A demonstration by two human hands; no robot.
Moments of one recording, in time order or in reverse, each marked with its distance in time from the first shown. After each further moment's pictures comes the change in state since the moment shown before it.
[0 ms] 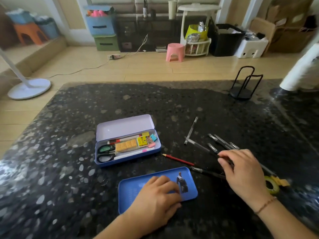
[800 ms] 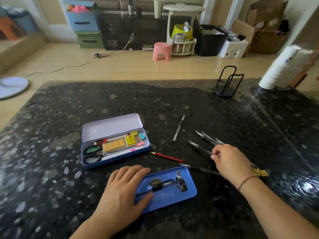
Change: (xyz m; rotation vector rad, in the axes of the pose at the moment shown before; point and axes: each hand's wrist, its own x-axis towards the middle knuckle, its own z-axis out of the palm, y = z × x) left_hand -0.027 -0.018 -0.030 0.031 0.004 -0.379; right_hand 0.024 -0.008 -0.014 -0.160 -0.321 0.317
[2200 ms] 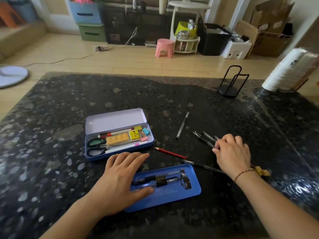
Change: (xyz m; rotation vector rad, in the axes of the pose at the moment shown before) left_hand 0.012 -0.013 -0.029 -0.014 -0.184 -0.015; right_hand 0.020 0.011 0.028 -0.311 0.201 -0.061
